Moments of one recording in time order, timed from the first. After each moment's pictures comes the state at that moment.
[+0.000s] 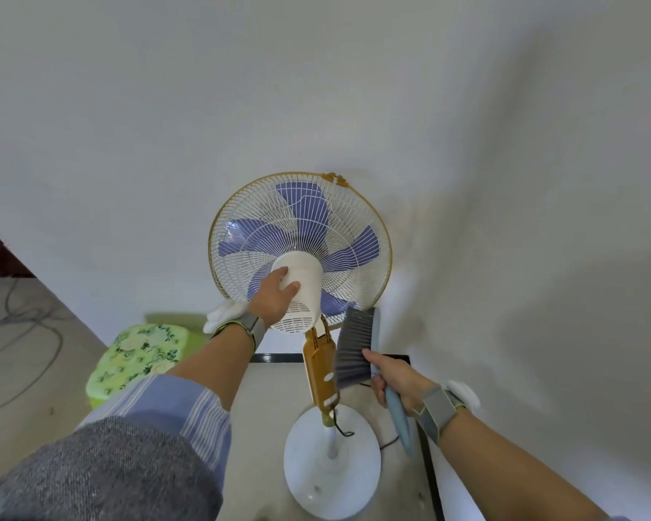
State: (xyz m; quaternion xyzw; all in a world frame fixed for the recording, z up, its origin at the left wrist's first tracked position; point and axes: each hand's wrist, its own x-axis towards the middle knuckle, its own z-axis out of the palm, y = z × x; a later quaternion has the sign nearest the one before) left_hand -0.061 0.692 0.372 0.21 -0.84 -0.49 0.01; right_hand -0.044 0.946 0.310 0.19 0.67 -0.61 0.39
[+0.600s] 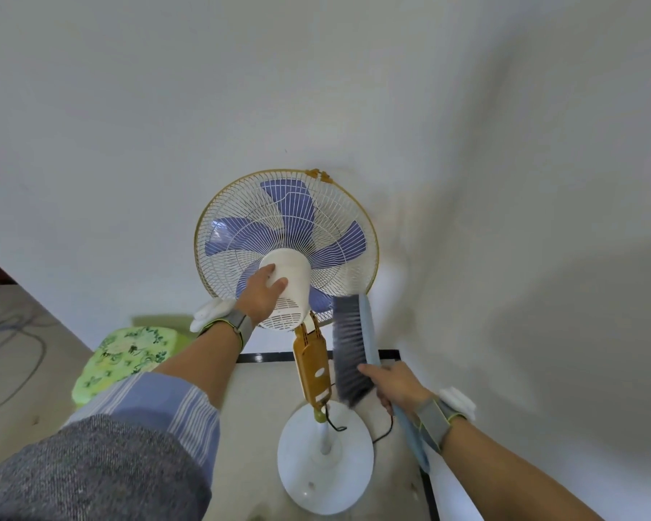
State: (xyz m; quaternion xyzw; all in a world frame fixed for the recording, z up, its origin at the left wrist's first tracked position) left_hand -0.055 0.691 0.371 0.21 -0.85 -0.49 0.02; right_hand -0.017 0.969 0.310 0.07 0.79 -0.53 0.31
